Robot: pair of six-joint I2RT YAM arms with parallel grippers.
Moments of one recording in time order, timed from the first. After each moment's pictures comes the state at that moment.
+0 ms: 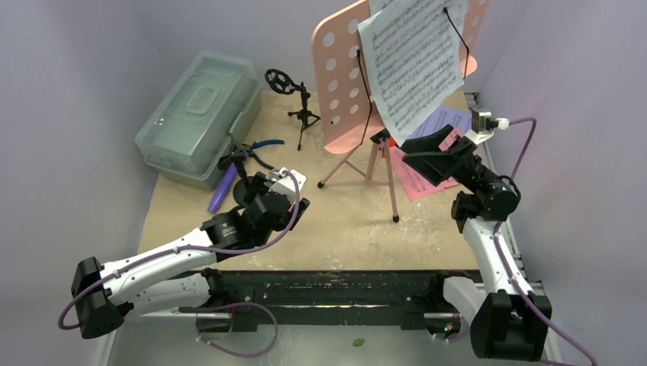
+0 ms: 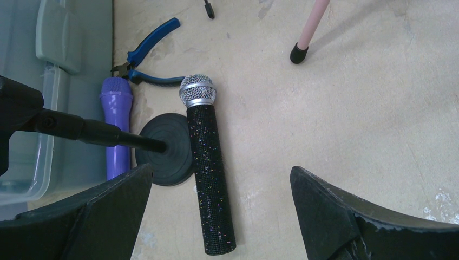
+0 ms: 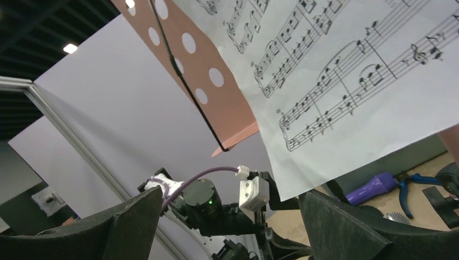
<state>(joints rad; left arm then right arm) -1.01 0.95 0.74 -0.39 -0.68 -0.04 -0.07 0.97 0.63 1.32 -0.99 1.62</state>
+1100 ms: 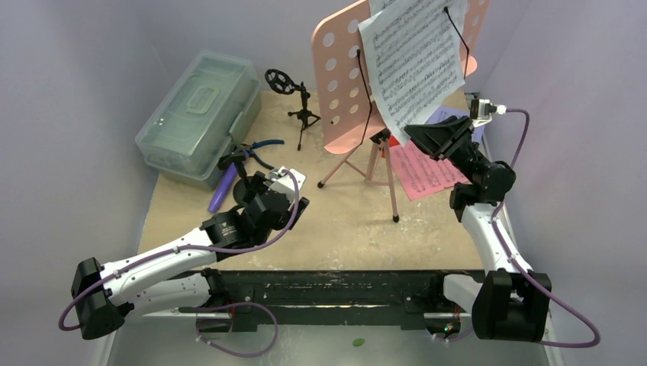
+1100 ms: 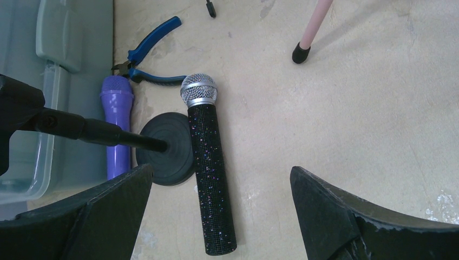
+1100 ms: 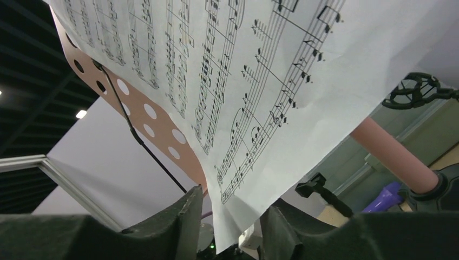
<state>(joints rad) -1.00 0.95 0.74 -0.39 -0.68 -0.04 -0.07 1.10 0.69 1.23 -0.85 1.68</state>
